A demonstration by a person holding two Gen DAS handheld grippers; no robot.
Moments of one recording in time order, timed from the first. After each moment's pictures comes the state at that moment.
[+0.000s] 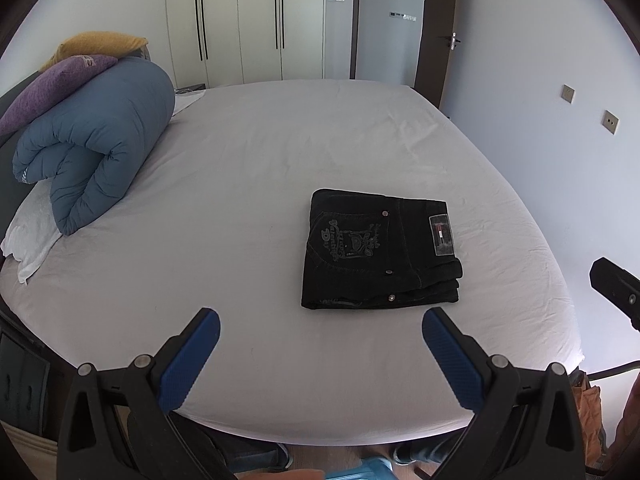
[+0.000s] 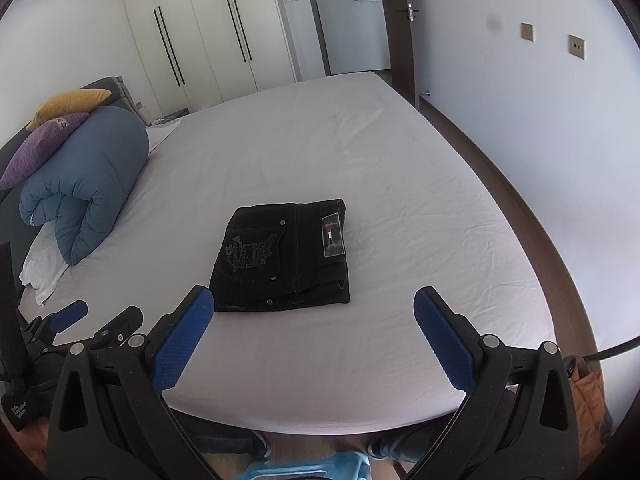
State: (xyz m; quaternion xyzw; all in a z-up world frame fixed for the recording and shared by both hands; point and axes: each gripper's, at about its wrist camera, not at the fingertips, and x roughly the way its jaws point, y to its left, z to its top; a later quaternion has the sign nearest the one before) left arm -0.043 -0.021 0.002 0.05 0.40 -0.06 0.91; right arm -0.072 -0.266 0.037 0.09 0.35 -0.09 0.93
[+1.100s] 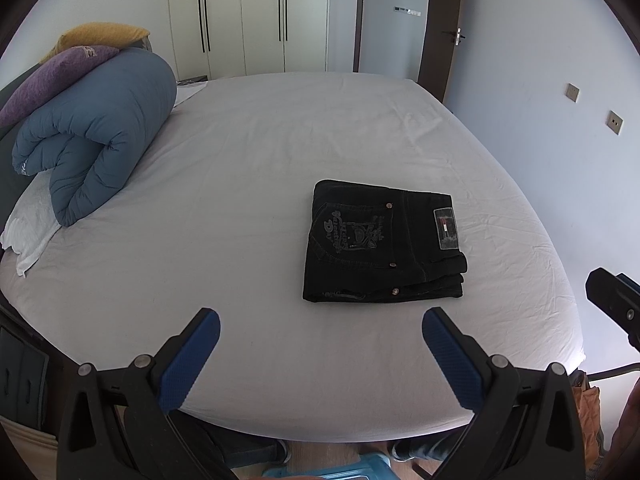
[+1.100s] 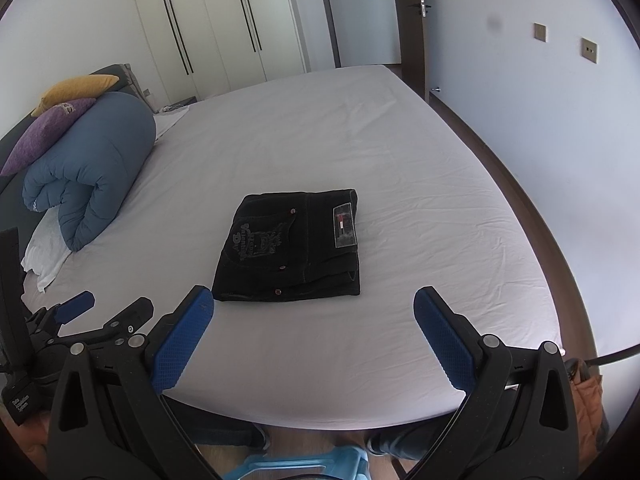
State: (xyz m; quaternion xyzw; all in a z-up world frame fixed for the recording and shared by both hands) left arm -0.042 -0.020 -0.009 0.04 0.41 -0.06 0.91; right arm -0.064 -0.252 0.023 0.08 0.37 -0.08 0.92
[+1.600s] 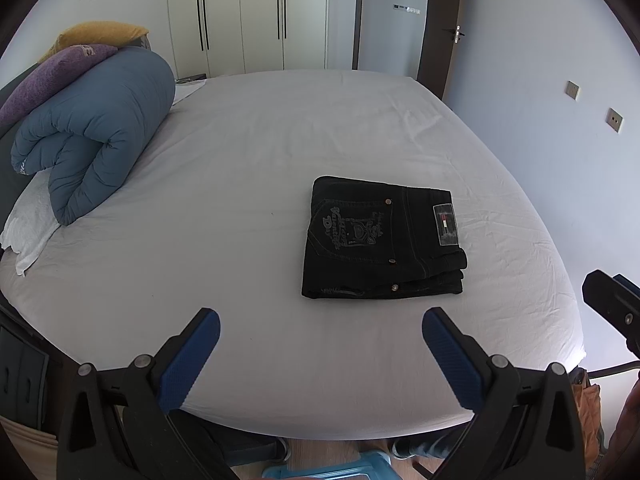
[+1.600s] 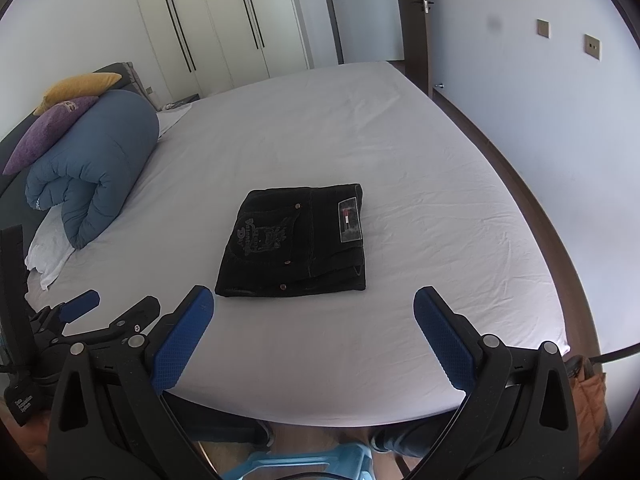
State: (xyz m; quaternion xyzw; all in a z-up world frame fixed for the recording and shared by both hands) left arm -0.043 -0.021 -0.011 0.04 0.41 -0.06 0.91; right arm -0.065 -0.247 0.017 0.09 0.37 -0.07 0.92
